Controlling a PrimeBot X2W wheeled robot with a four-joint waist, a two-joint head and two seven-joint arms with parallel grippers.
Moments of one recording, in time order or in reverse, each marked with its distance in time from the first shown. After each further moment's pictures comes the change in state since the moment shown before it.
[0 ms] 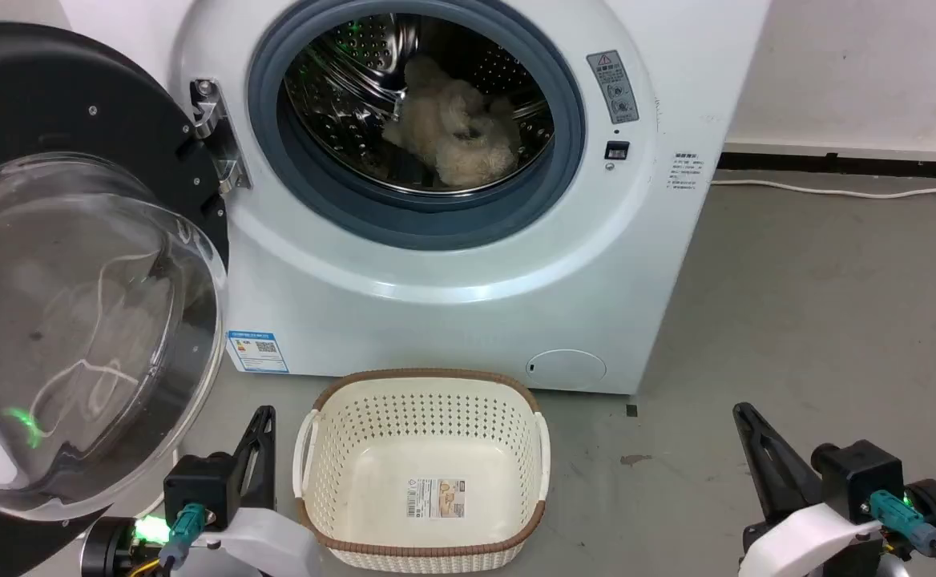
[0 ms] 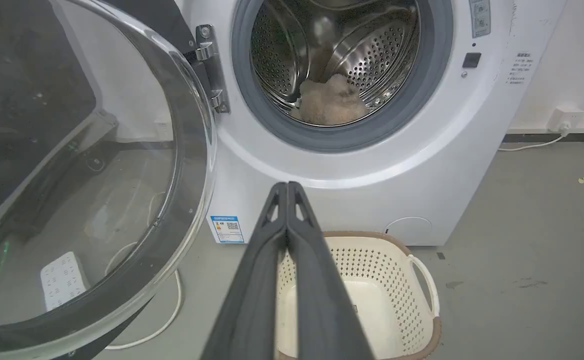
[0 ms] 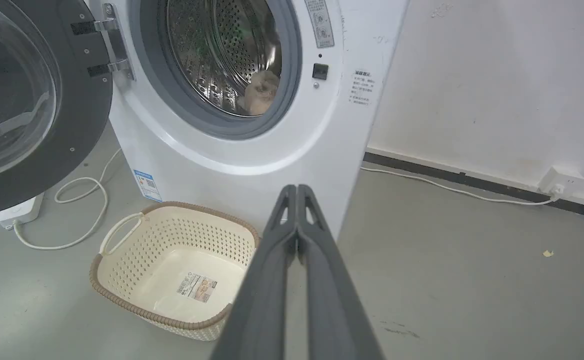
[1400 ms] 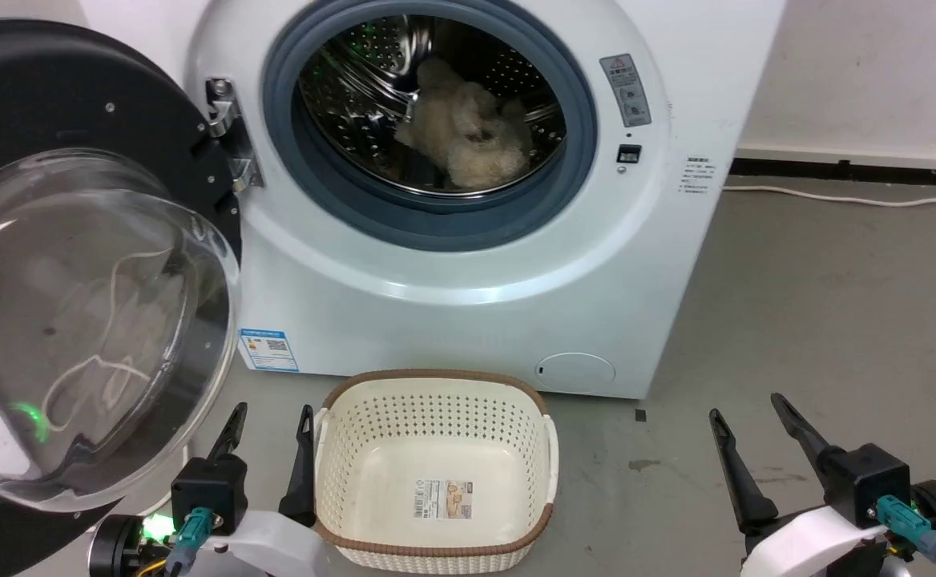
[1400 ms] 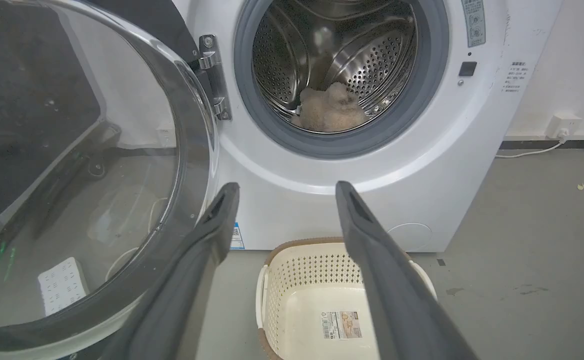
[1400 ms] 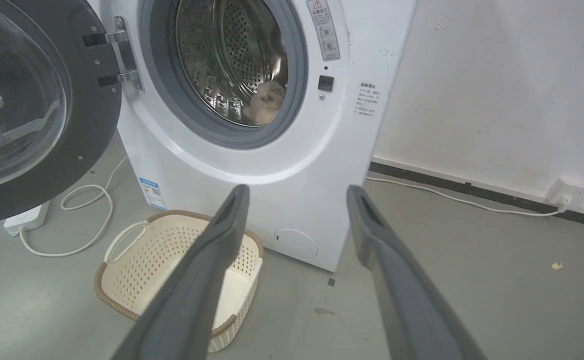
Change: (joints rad) left arm 0.000 0.000 -0.017 0.002 0.000 0.000 -0.028; right arm 0.003 -0.001 -0.003 0.000 0.006 0.000 -0.027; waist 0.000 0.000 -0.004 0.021
